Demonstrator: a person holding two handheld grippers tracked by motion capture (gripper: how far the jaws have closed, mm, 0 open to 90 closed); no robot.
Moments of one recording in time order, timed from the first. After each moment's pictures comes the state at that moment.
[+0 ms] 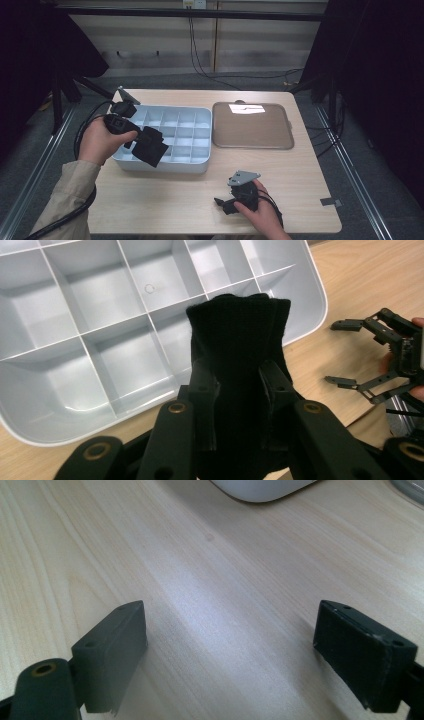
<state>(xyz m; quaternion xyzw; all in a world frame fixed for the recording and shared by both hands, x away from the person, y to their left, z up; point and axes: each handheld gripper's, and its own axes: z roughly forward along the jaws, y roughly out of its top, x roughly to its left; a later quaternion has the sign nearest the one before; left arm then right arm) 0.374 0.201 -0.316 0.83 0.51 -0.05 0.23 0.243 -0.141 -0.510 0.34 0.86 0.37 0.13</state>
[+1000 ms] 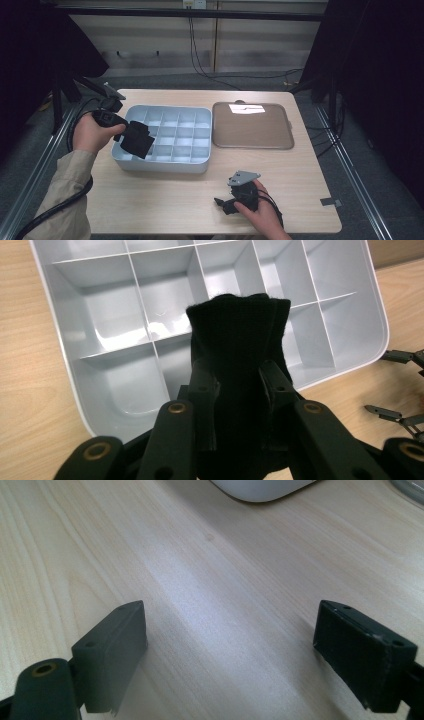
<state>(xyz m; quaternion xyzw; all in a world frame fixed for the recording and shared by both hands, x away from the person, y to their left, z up) 0.402 0.238 -0.331 0.80 0.56 -0.03 0.22 0.242 -0.141 -0.510 0.34 0.86 0.37 0.13</state>
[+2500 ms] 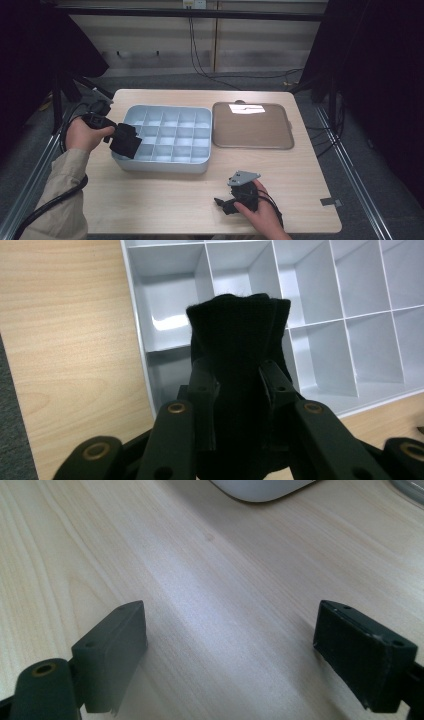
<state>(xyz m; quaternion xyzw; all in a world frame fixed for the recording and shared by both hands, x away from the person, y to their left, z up) 0.418 0.276 -0.364 0.78 0.59 -0.02 0.21 0.242 -0.141 -0.510 0.34 0.85 0.37 0.13</state>
